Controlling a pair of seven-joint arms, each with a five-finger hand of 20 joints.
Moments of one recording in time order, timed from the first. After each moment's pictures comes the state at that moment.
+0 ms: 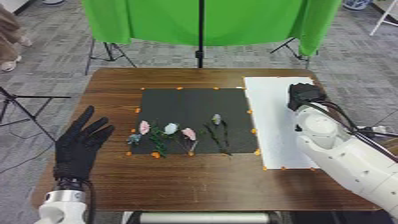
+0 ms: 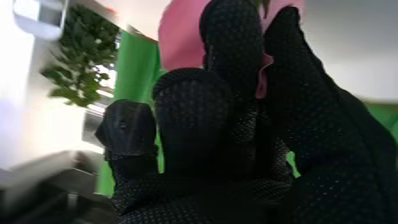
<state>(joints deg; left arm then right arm) 128.9 -44.5 -85.4 -121.6 20.4 17.6 35.8 -59.8 -42.9 40.3 -82.1 -133.2 -1.0 36.5</state>
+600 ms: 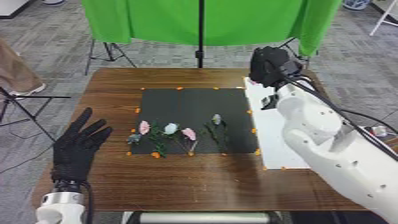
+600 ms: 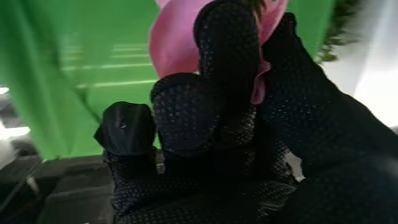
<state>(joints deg) 130.2 -46.4 -87.2 -121.9 22.1 17.6 34.3 -65.6 -46.2 50.4 -109.8 -134.1 -1.5 29.6</state>
